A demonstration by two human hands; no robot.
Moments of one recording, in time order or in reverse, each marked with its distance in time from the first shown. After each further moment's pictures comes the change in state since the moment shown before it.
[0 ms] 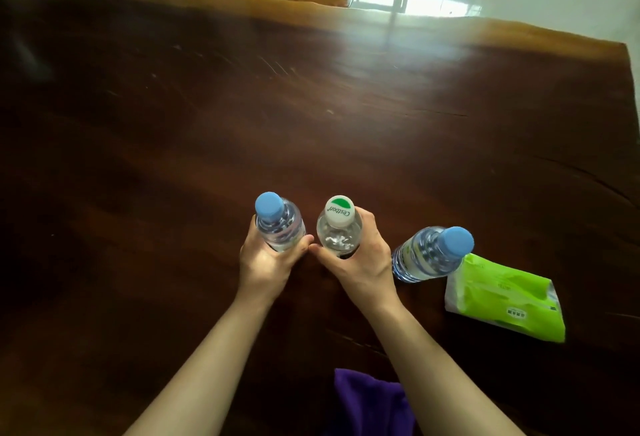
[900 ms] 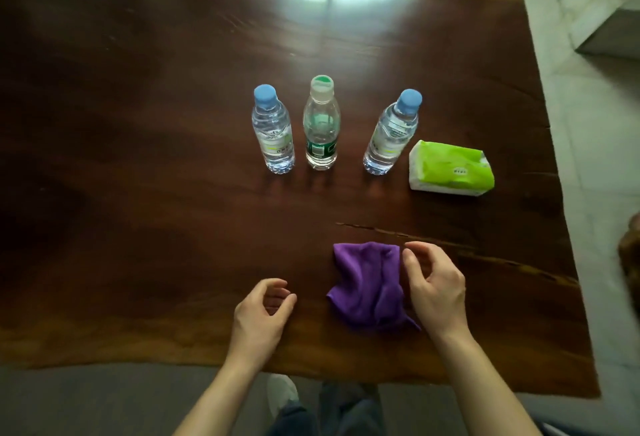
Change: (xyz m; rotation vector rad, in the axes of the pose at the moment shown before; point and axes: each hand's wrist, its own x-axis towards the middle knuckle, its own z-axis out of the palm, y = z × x) left_hand -0.222 -0.066 -0.102 0.359 -0.339 -0.173; right_hand -0.244 0.024 -0.083 -0.313 0.273 0.271
